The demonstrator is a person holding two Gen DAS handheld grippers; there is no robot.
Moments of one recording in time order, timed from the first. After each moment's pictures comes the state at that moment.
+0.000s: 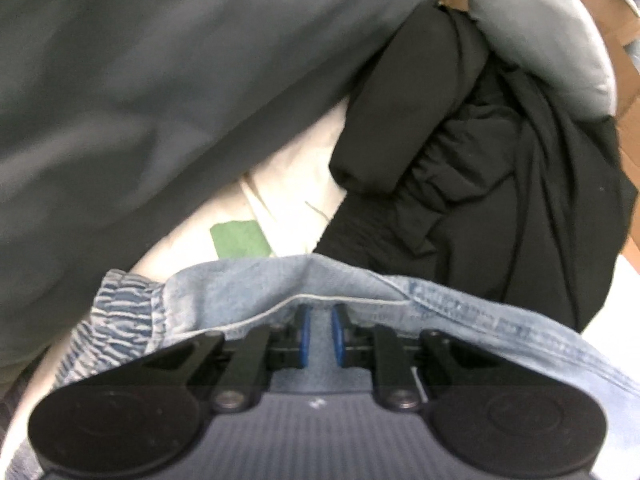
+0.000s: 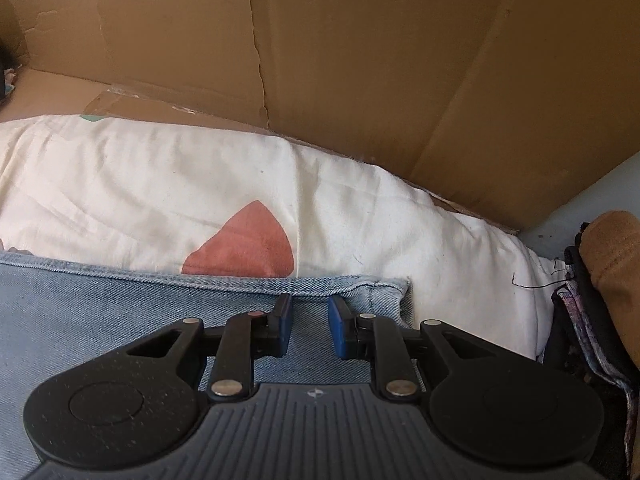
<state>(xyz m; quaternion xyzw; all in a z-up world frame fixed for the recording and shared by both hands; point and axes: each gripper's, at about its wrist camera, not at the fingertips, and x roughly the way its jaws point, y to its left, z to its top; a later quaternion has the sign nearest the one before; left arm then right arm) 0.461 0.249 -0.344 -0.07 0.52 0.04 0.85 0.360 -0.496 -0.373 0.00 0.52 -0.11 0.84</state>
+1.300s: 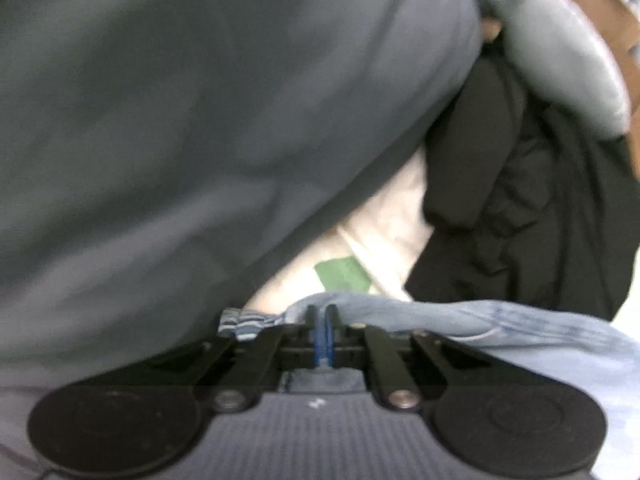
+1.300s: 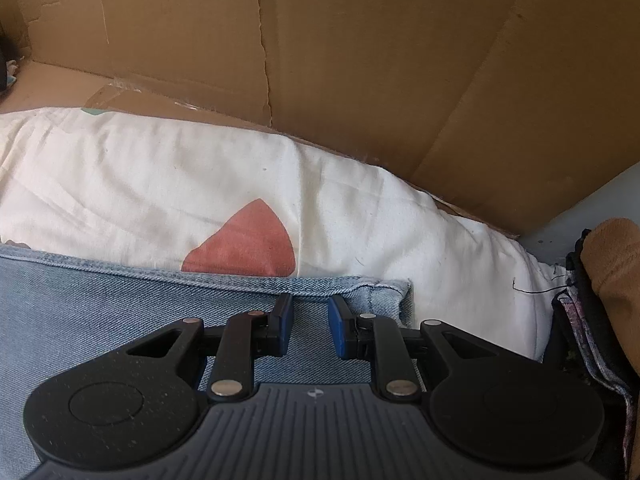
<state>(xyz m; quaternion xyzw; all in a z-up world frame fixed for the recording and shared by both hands) 0.447 0.295 -0.307 -0.03 0.50 0.05 0.87 0.350 -0.496 -0.371 -0.02 0.52 -0.11 0.85</state>
